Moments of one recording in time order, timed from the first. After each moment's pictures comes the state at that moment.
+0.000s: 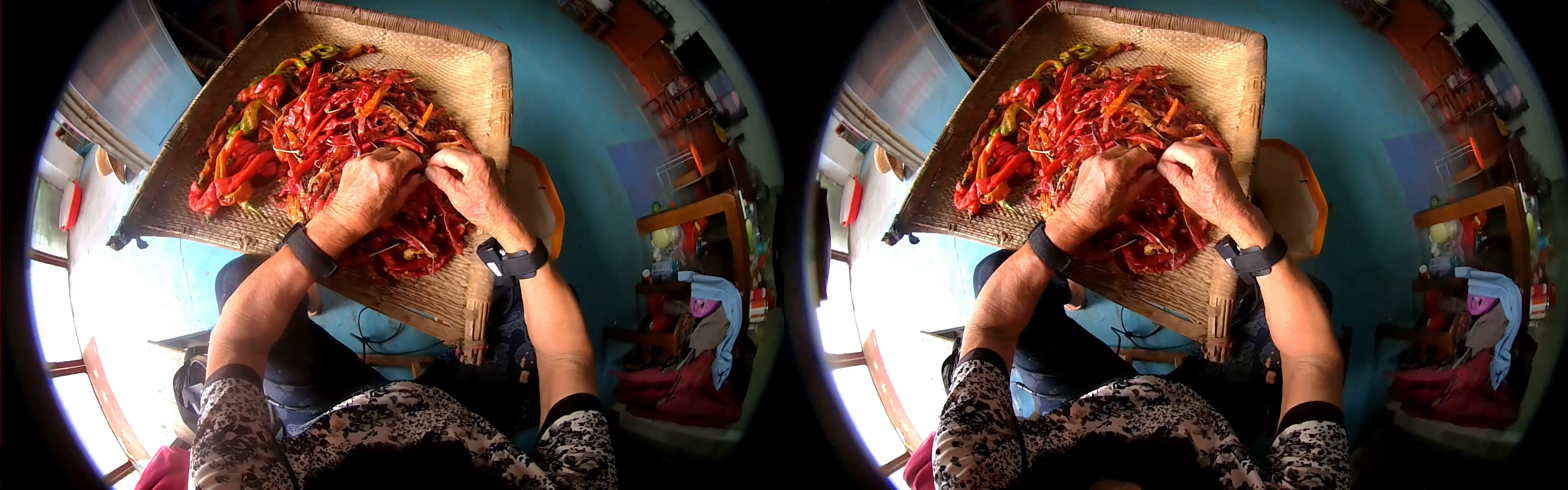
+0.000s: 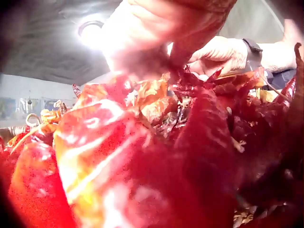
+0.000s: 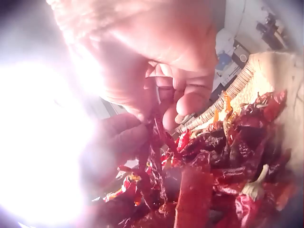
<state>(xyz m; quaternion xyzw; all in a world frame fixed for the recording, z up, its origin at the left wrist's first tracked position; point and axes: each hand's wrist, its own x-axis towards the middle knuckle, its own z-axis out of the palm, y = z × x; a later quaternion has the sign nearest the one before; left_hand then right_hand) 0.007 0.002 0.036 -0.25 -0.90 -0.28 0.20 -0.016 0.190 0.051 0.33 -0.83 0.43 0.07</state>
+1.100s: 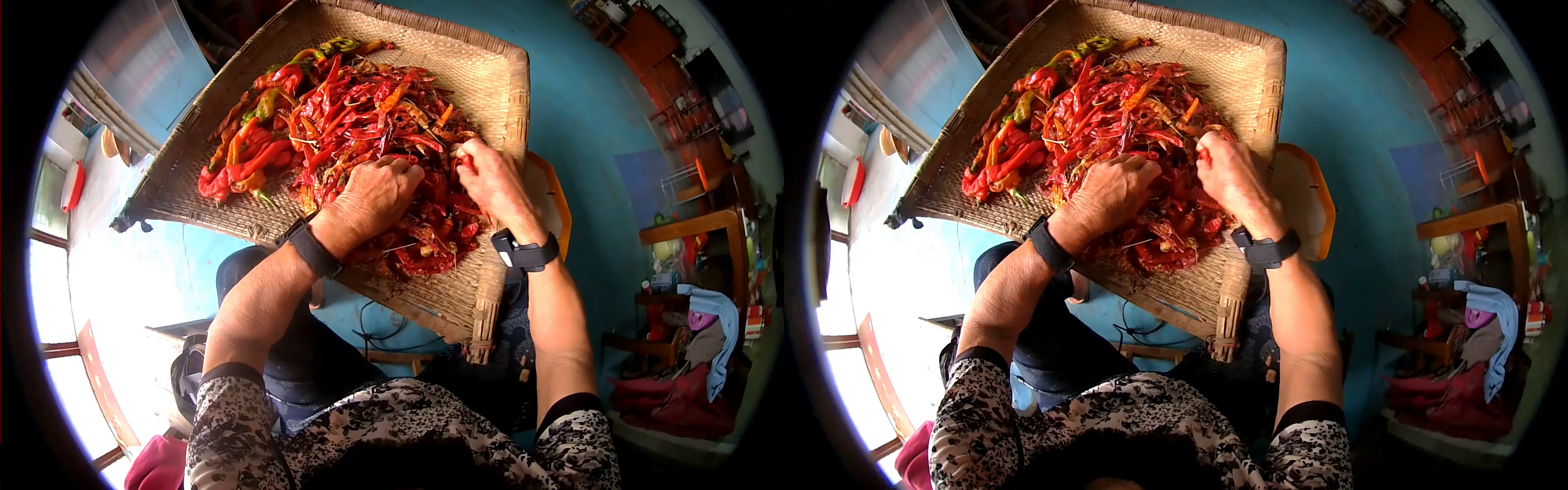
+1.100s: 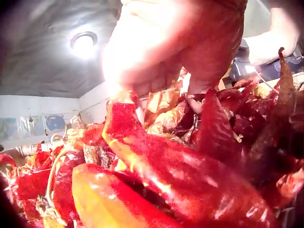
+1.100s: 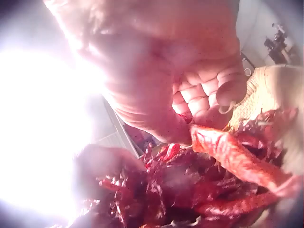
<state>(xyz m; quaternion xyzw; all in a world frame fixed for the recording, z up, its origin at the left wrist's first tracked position) 0.014 -0.017 0.019 -0.29 -0.93 -0.15 0.15 -0.025 0.190 0.048 0.25 -0.92 0.31 0.06</state>
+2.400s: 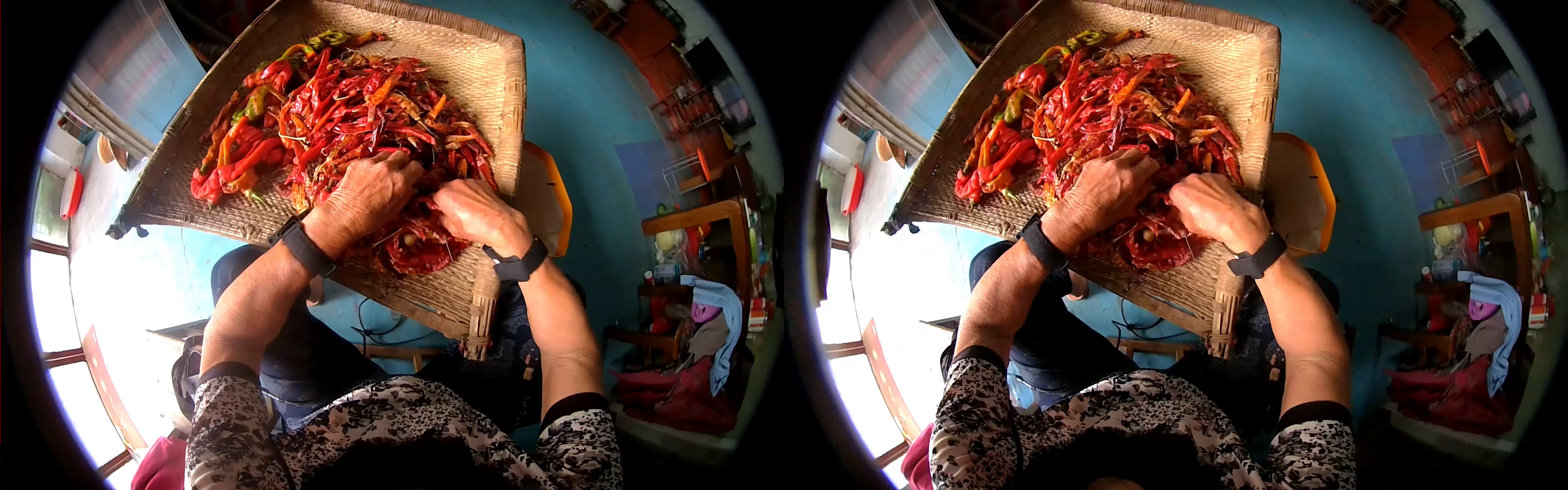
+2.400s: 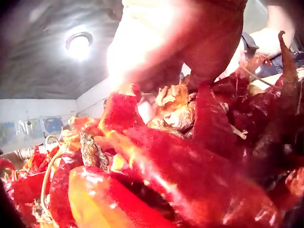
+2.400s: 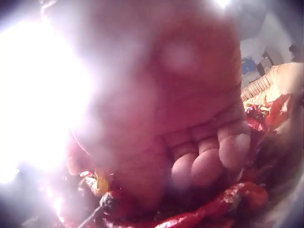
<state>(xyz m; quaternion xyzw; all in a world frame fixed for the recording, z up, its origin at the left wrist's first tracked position) 0.012 -0.011 0.022 -0.31 -0.93 -0.14 0.12 -0.003 0.193 0.026 0.43 -0.90 0.08 -0.03</state>
